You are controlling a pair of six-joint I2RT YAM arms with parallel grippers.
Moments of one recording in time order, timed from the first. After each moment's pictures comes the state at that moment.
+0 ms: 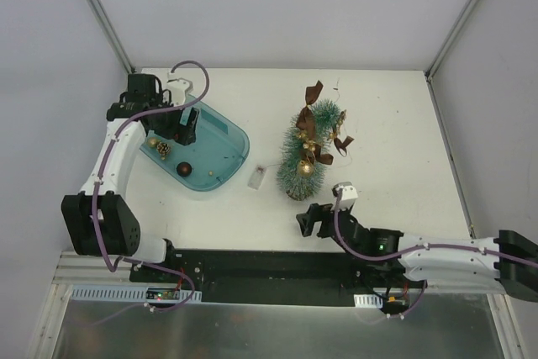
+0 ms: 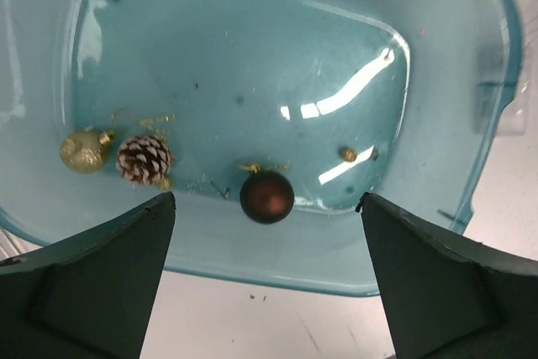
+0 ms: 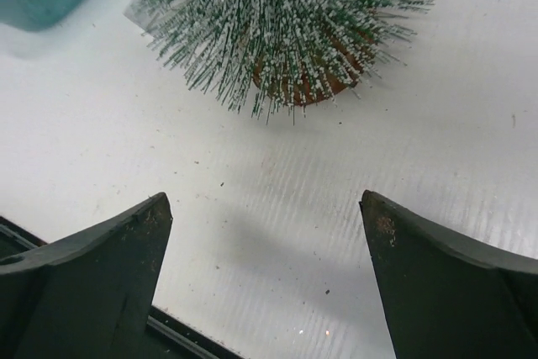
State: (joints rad) left arm 0.01 1.42 1.31 -0.81 0.36 0.33; right arm 1.29 0.86 0.18 0.09 0.66 0.79
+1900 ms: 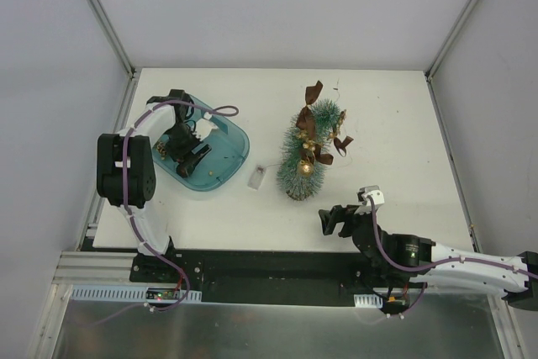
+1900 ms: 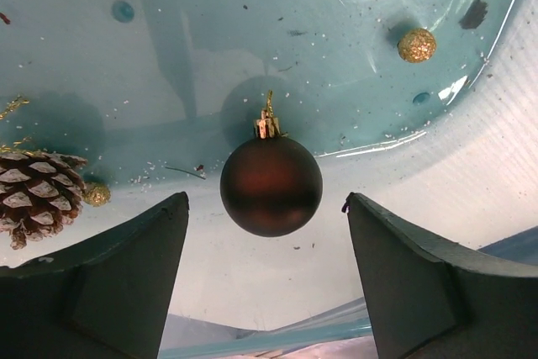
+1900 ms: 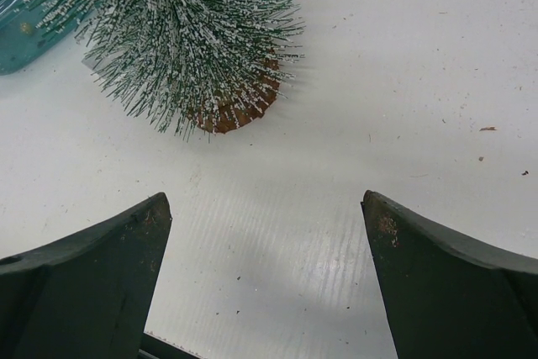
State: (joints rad) left arm -0.07 1.84 1.33 -1.05 0.14 0.71; right arm 1.38 0.29 0.16 -0.41 0.90 0.72
